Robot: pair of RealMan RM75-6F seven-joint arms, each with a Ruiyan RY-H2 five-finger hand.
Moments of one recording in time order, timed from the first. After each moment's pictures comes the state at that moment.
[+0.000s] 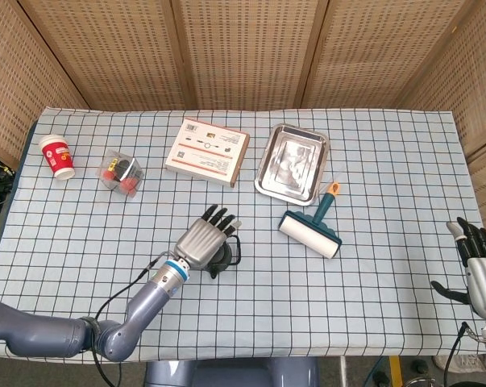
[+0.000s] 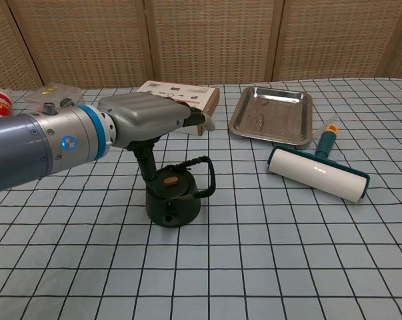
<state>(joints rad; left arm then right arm) -0.95 -1.59 -0.16 -1.75 0.84 1.01 0.89 0.09 -1.06 0.09 -1.57 -1.47 1.45 0.14</state>
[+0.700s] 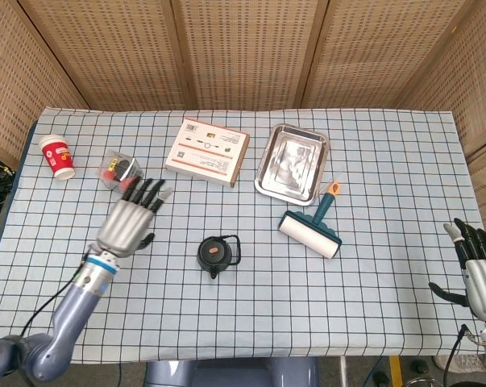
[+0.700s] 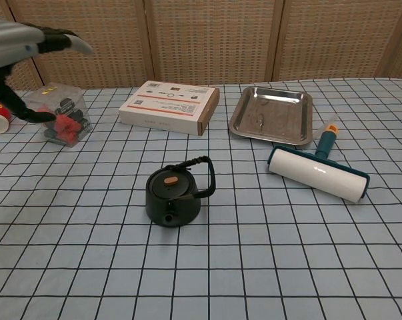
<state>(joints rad) -0.69 -1.23 -0.04 -1.92 1.10 1.32 0.67 0.09 -1.05 0.08 -1.59 -1.50 1.47 0.14</state>
